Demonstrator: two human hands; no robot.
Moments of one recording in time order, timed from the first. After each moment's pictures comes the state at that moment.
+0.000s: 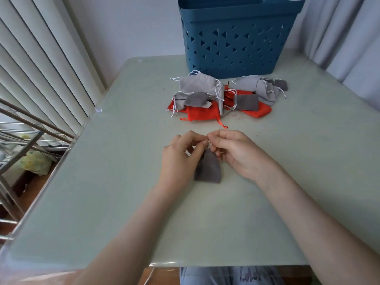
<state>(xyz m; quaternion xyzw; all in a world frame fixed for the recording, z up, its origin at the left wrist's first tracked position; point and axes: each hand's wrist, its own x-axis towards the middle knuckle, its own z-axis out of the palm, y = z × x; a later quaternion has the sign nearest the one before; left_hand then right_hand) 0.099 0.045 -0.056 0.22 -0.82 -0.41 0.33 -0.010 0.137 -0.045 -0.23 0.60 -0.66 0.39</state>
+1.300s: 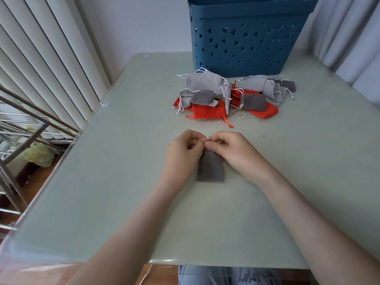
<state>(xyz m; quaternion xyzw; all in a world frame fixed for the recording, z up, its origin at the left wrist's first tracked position) 0.094 0.037 -0.057 0.28 -0.75 -0.54 0.28 -0.005 0.130 -0.055 -0.35 0.73 -0.53 0.26</state>
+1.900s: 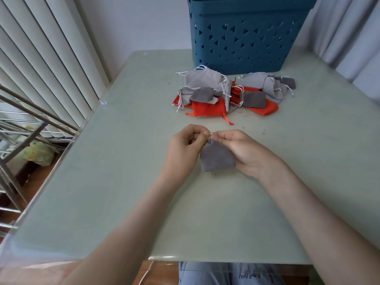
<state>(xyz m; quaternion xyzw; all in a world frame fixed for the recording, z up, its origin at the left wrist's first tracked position) 0.095 0.039 -0.050 0.22 -0.72 -0.59 0.29 -0.003 0.134 -0.042 -0.25 0.59 -0.63 0.44</state>
